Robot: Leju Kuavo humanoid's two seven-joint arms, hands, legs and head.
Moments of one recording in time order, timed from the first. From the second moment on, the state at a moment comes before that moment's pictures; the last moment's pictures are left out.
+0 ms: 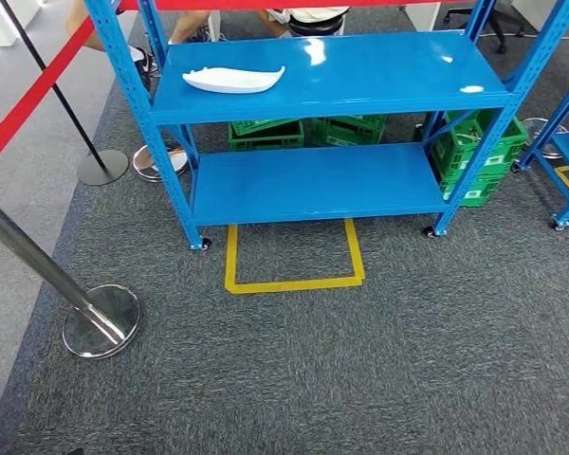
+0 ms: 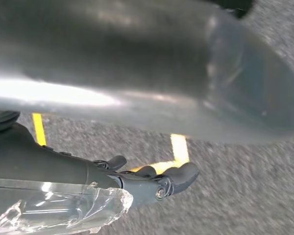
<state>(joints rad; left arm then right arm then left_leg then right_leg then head) -0.08 -0.24 1.32 -0.26 -0.68 0.25 -0.54 0.01 0.29 -1.42 -0.44 1.43 -0.18 -0.59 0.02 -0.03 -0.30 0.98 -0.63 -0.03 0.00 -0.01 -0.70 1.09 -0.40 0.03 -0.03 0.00</state>
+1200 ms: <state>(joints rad) -0.08 -0.25 1.32 -0.26 -0.67 0.27 -0.53 -0.02 0.31 -1.47 -0.46 1.46 -0.17 -0.60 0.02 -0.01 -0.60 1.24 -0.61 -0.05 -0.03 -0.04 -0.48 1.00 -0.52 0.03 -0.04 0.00</state>
